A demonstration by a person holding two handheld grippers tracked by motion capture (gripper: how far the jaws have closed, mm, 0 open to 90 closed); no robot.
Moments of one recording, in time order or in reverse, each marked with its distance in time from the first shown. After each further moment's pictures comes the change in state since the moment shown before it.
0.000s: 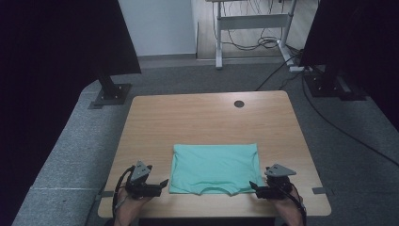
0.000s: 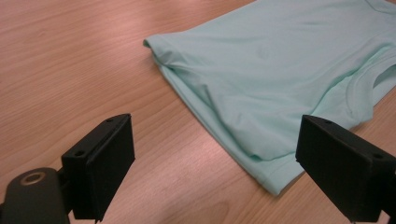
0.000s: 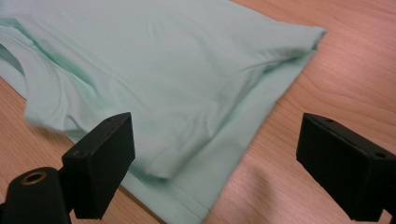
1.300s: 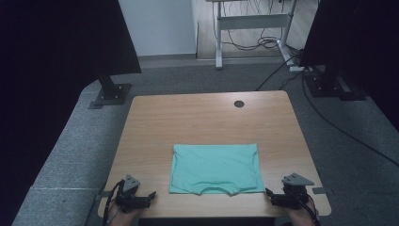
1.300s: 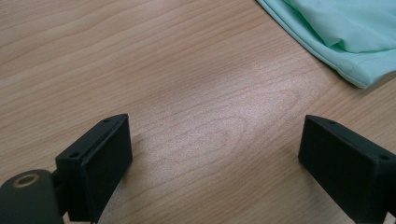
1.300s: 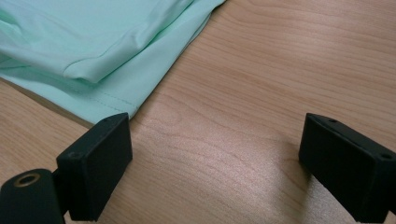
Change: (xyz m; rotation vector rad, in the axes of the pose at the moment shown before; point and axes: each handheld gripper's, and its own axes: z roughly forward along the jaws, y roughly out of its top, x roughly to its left) left arm 0.017 -0.062 0.000 0.140 0.104 -0.109; right arm -0.022 -0.047 -0.019 0.045 -0.097 0.119
